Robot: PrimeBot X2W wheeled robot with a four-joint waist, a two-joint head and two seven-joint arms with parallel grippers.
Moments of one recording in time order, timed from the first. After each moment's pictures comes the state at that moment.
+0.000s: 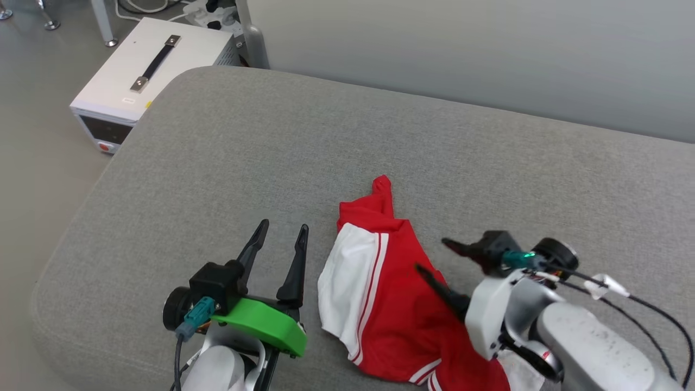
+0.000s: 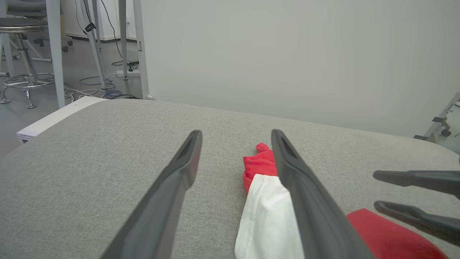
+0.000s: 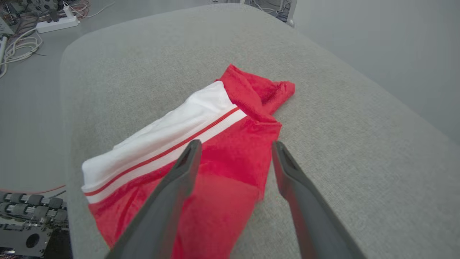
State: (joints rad) left arm -0.14 0.06 -0.22 0.22 -0.25 -0.13 -0.26; right arm -0.44 -0.37 0.79 0.29 0.46 0.13 0.07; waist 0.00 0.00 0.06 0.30
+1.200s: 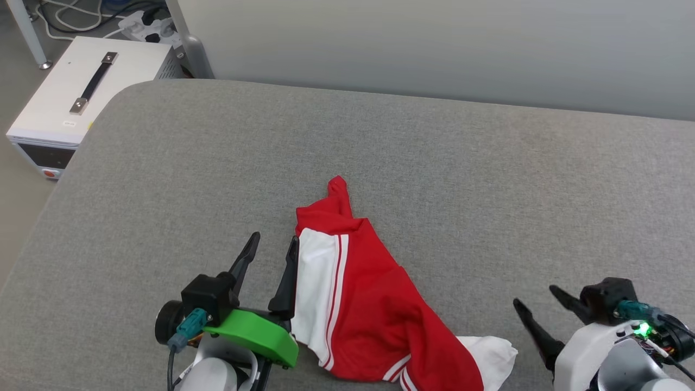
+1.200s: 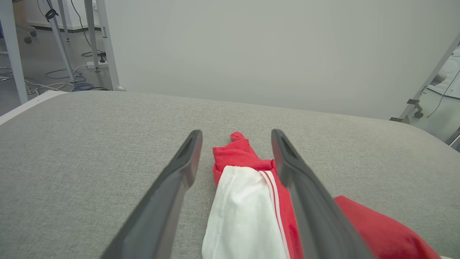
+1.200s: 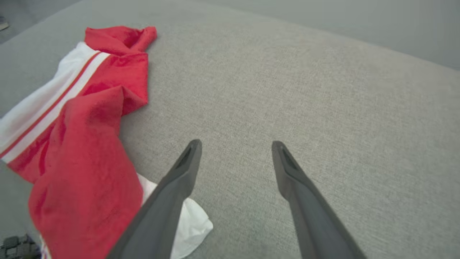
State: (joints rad) left arm -0.10 0.07 -0.19 0.22 -0.25 -0.13 -0.26; right arm 0.04 -0.35 0.21 -0.05 0.32 0.13 0.23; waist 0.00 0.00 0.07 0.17
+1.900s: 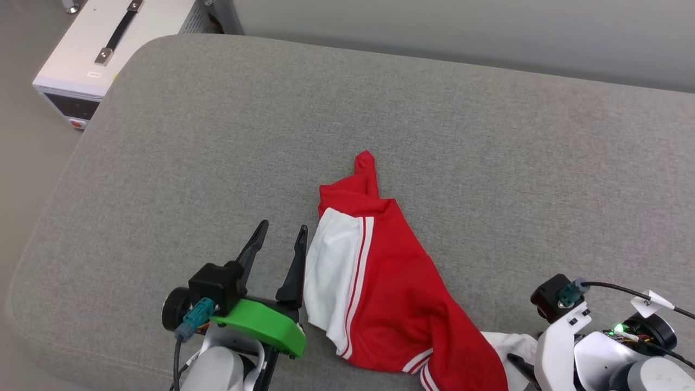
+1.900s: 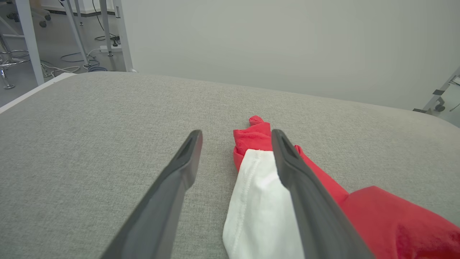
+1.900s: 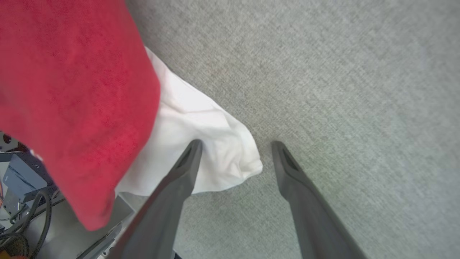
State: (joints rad) left arm -0.14 0.06 -0.21 0.22 -0.25 -0.13 -0.26; right arm -0.07 -0.53 0.44 -0.11 0.47 0.13 0.80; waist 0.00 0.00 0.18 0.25
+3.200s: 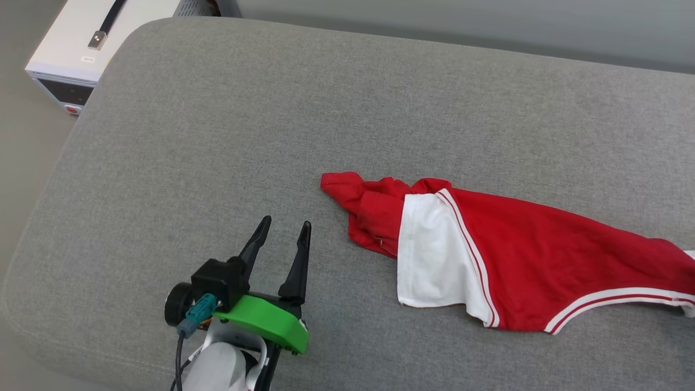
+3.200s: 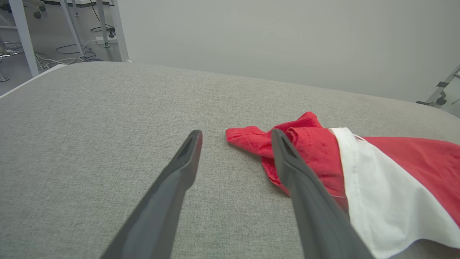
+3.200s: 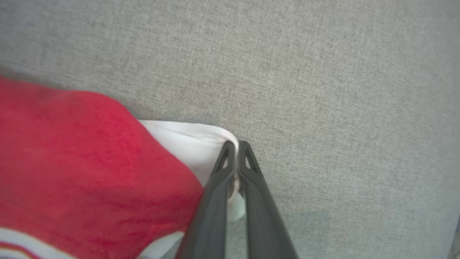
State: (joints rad) left arm -0.15 0.06 -0.22 0.22 -0.25 -0.13 -0.26; right arm -0.31 -0.70 0.11 0.41 0.48 0.13 0.61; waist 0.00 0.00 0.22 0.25
